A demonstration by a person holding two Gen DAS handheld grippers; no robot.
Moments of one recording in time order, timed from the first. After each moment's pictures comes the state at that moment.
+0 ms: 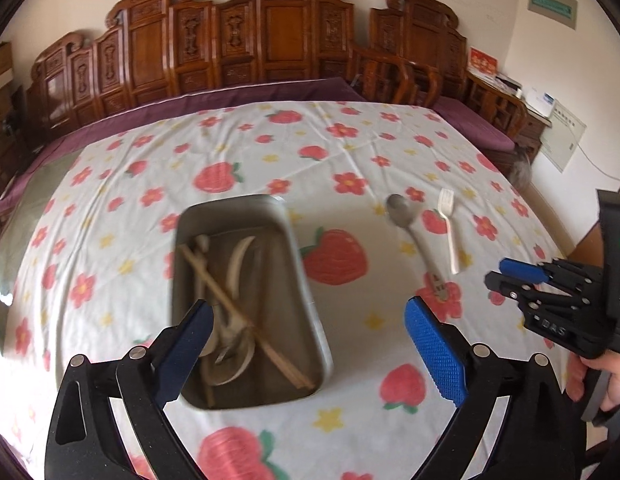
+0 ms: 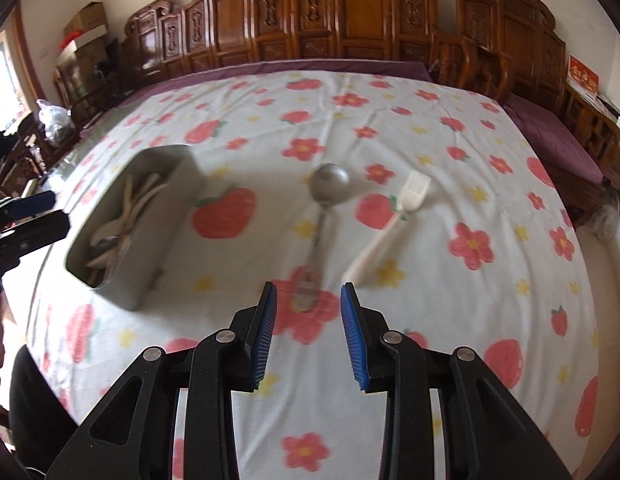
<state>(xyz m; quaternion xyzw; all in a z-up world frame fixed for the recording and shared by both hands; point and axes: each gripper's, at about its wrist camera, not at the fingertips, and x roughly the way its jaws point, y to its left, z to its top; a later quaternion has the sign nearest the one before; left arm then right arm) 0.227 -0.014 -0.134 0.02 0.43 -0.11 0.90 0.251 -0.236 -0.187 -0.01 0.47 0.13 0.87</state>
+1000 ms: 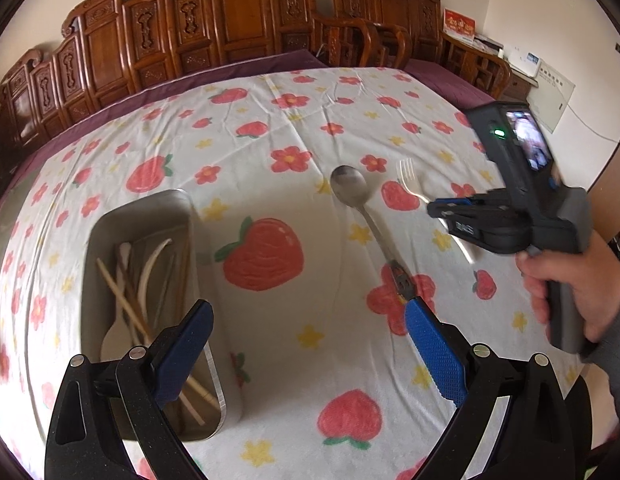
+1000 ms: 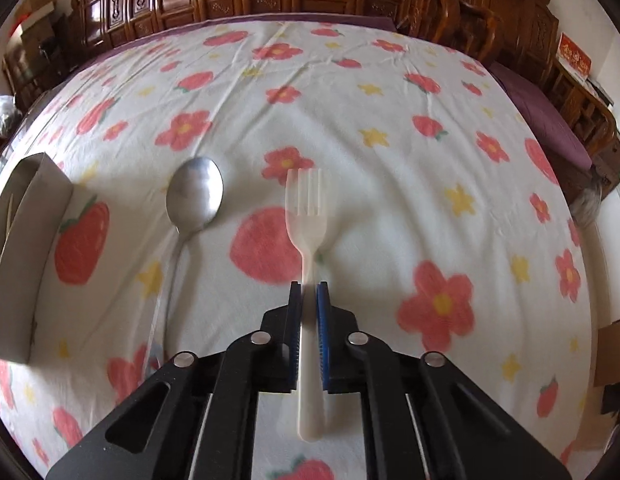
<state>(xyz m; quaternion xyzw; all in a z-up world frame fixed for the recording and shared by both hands) 0.255 -0.091 -0.172 0.06 0.47 -0.14 0.87 0.353 -0.274 -0.246 -0.05 0.54 0.07 0.84</state>
